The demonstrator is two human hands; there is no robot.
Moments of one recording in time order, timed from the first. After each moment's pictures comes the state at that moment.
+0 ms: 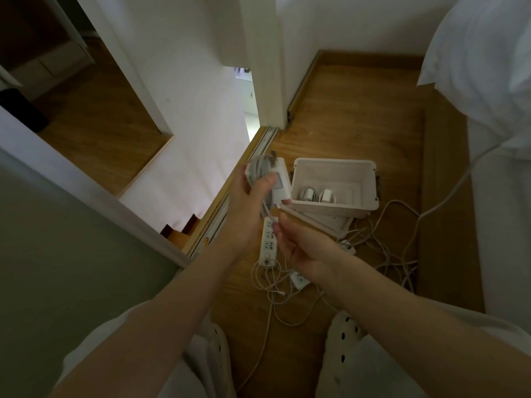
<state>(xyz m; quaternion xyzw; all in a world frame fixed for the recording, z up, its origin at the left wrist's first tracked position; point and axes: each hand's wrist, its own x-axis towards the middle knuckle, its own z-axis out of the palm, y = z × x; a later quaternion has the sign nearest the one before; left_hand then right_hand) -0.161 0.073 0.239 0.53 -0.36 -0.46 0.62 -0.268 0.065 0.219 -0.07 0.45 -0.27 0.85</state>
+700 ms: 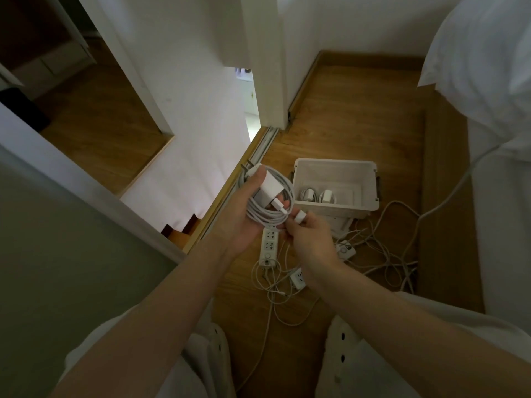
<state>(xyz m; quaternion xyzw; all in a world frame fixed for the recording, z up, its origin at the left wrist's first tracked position) -0.151 0.076 0.242 0.43 -0.22 -0.64 0.60 -0.264 0.074 0.226 -0.34 0.51 -0.35 0.70</state>
